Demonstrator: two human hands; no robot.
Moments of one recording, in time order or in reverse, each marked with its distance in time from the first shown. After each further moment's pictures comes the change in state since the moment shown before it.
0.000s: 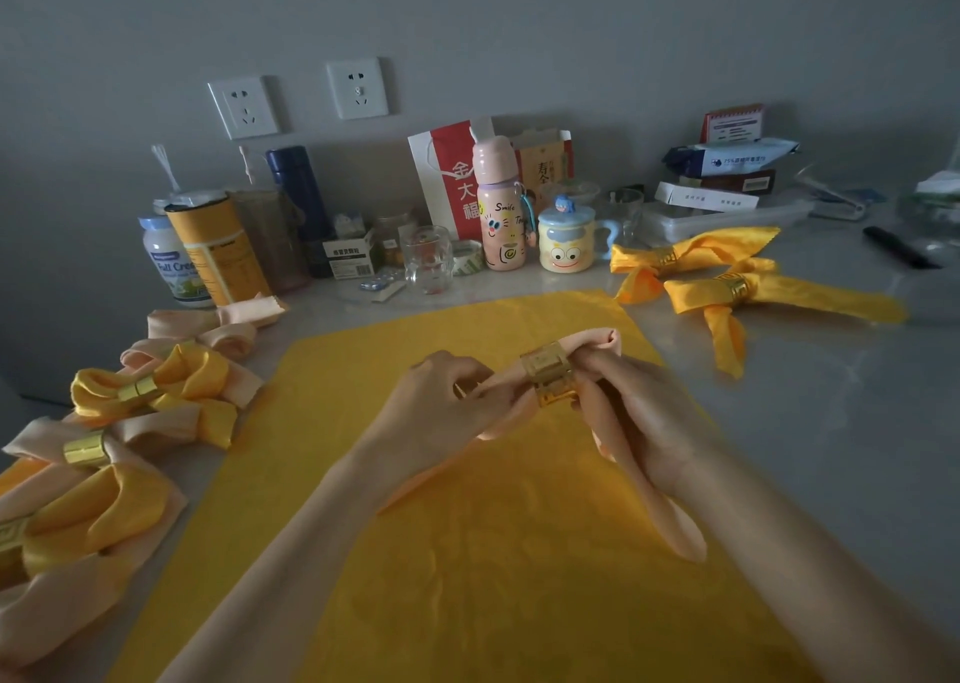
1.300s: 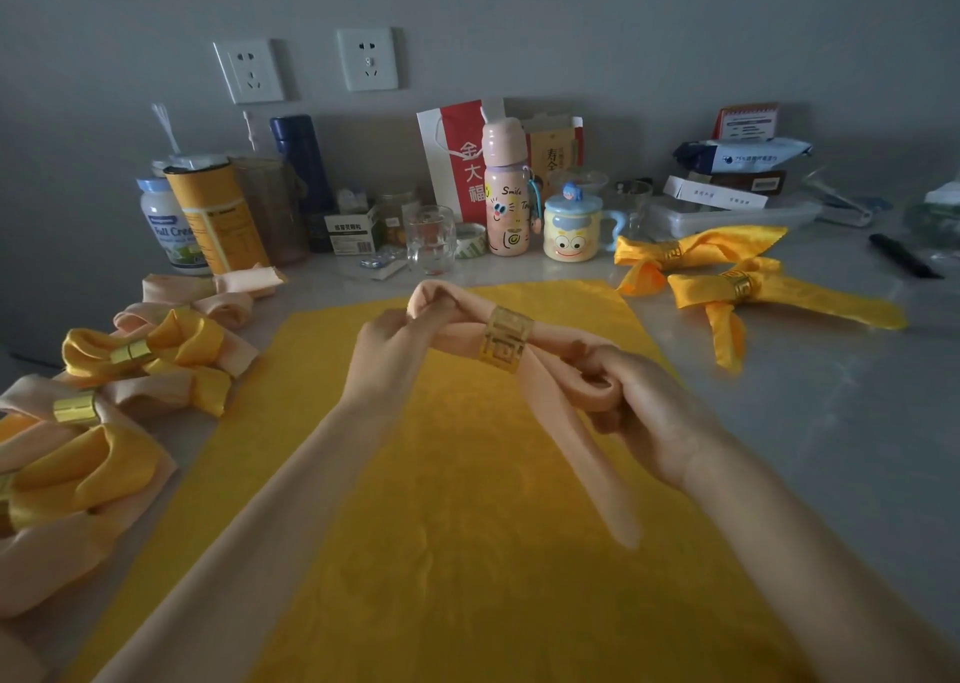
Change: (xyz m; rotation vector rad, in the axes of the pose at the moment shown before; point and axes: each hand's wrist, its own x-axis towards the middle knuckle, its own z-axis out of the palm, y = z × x) left_hand 0.003 -0.002 -0.010 -0.639 0.267 -0.232; right_hand 0.009 0.003 -0.007 -0.099 -0.110 0.041
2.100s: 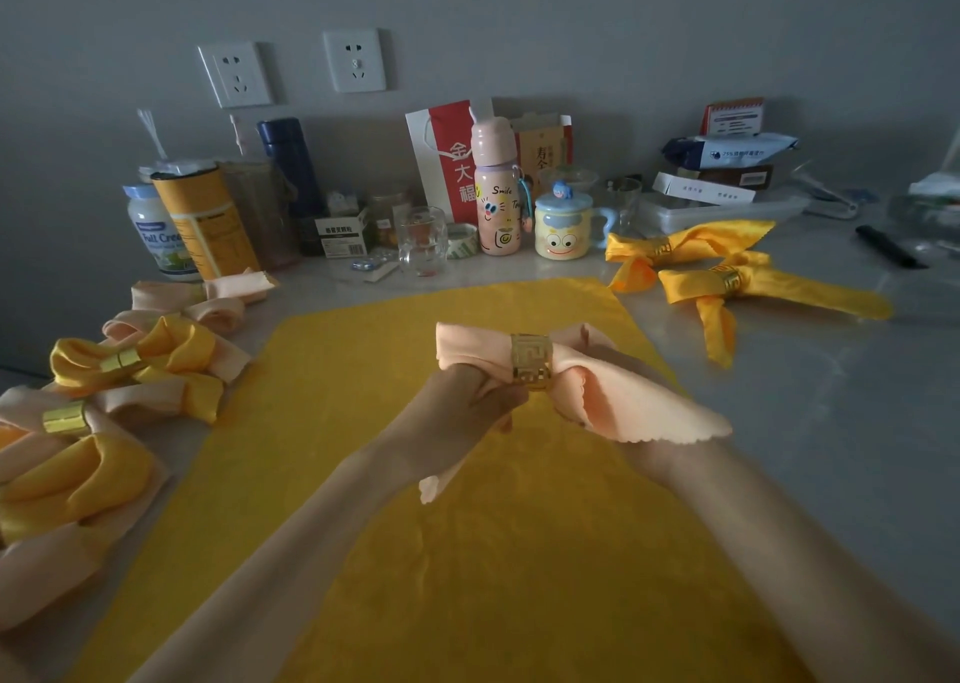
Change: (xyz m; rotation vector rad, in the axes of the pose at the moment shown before) left_hand -0.013 -0.021 0.024 0.476 -0.452 0.234; right_hand 0.022 0.010 -0.007 0.113 -0.002 -0.076
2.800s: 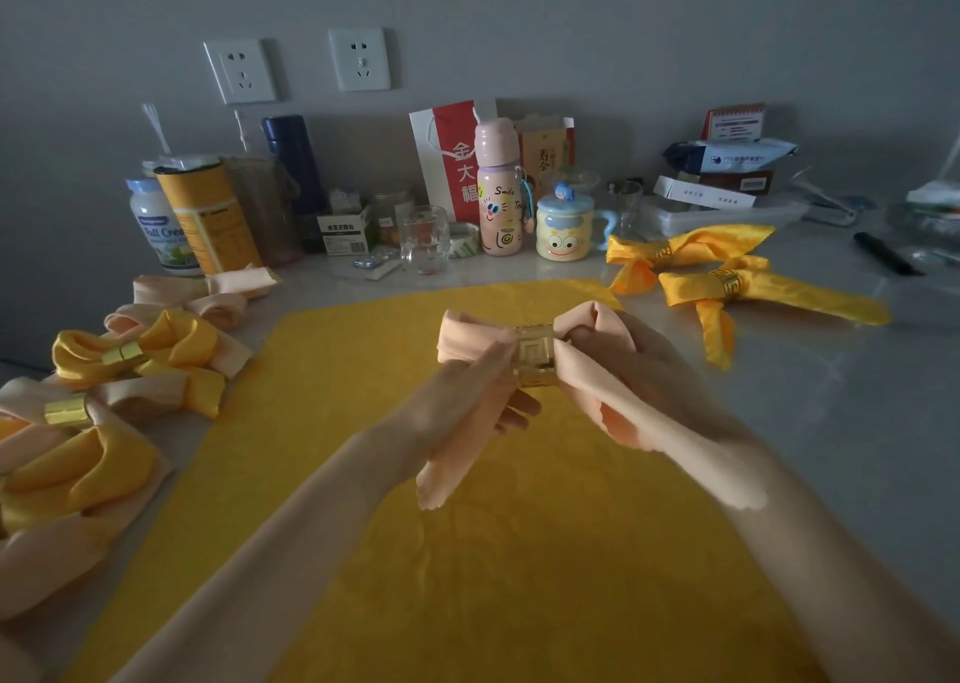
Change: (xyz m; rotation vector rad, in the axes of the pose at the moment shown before) left_hand -0.004 0.015 -0.005 -0.607 -0.101 -0.187; right_hand -0.027 -0.021 -0.001 -0.196 -0.110 -0.156
